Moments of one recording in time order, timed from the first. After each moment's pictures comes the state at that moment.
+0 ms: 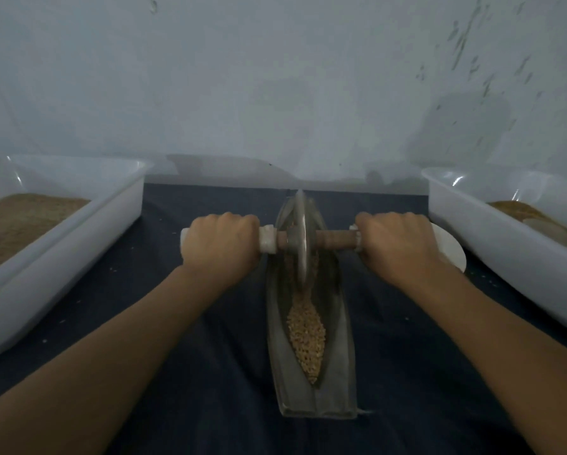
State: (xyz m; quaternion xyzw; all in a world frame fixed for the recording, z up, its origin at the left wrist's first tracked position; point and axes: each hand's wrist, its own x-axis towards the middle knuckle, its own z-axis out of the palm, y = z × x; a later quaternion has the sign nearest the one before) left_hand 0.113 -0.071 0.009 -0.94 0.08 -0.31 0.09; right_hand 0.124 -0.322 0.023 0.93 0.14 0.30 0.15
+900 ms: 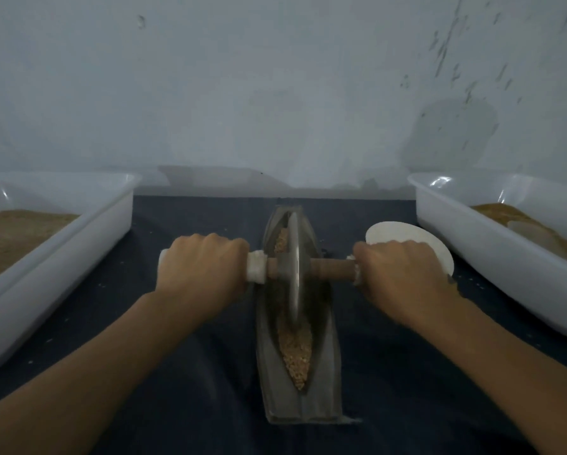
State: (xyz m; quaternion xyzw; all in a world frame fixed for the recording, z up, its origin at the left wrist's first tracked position) left_hand 0.084 -0.066 0.018 -0.94 0.12 -0.30 0.12; right_hand 0.083 -0.330 0.019 0.94 0.16 0.26 0.15
